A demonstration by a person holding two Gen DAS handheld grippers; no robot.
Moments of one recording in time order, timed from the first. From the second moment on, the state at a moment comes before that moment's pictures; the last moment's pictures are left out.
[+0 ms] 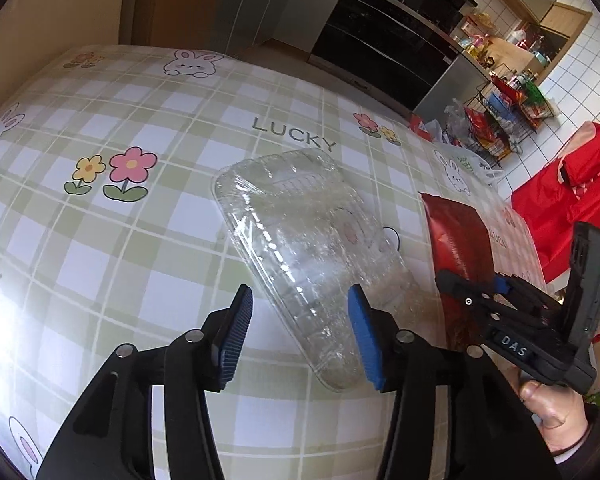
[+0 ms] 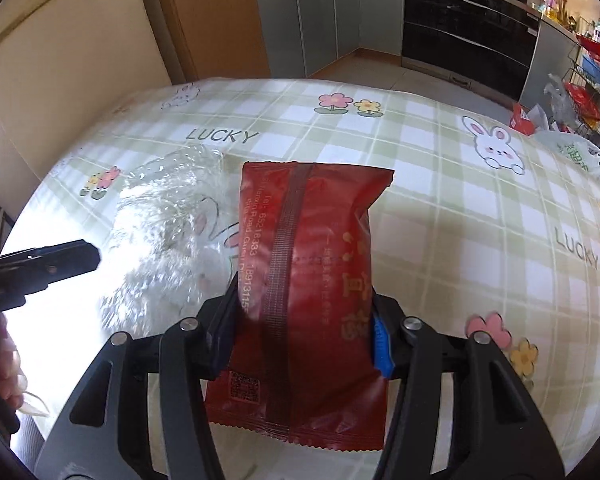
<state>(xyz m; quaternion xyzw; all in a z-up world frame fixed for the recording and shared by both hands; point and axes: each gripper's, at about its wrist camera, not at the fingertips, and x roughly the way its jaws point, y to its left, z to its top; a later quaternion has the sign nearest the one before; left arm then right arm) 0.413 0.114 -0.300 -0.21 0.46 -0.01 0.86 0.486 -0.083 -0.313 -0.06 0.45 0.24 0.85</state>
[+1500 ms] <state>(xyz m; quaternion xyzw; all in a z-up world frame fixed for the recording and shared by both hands) 0.356 0.148 -0.278 -0.51 0.35 -0.13 0.77 0.404 -0.072 -0.326 -0.03 0.49 0.27 0.83</state>
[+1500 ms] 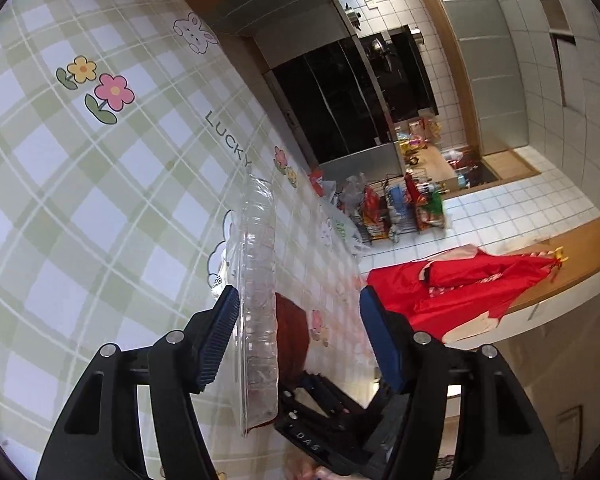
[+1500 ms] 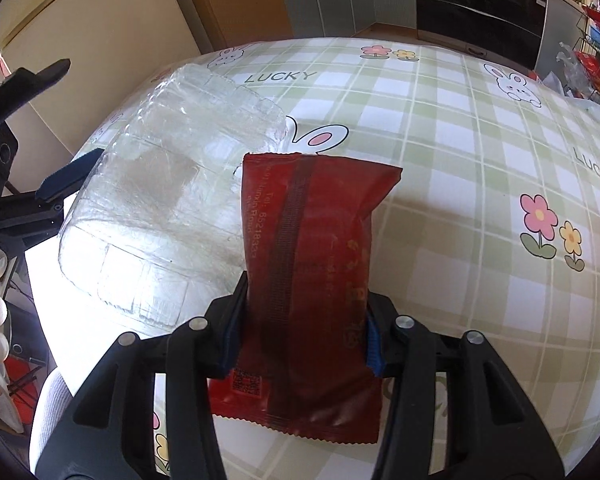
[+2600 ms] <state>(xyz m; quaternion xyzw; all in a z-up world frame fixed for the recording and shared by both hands) 0.290 0.115 -0.192 -0.39 0.34 -0.16 0.84 0.325 -0.152 -0.224 0.04 0.42 0.26 0.87</state>
